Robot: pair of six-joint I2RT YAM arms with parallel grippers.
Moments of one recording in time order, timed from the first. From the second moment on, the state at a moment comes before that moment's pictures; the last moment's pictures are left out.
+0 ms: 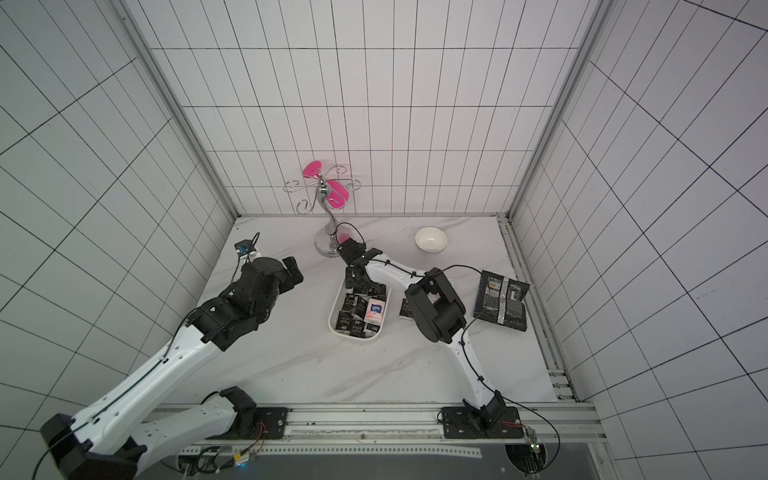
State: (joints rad) left arm -0.59 1.00 0.99 -0.61 -0.63 -0.74; right arm 0.84 2.29 1.83 -0.68 0.13 0.62
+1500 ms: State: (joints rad) left arm -0.59 1.01 1.01 -0.61 -0.66 -0.72; right arm 0.83 1.52 1.12 -0.60 0.15 0.59
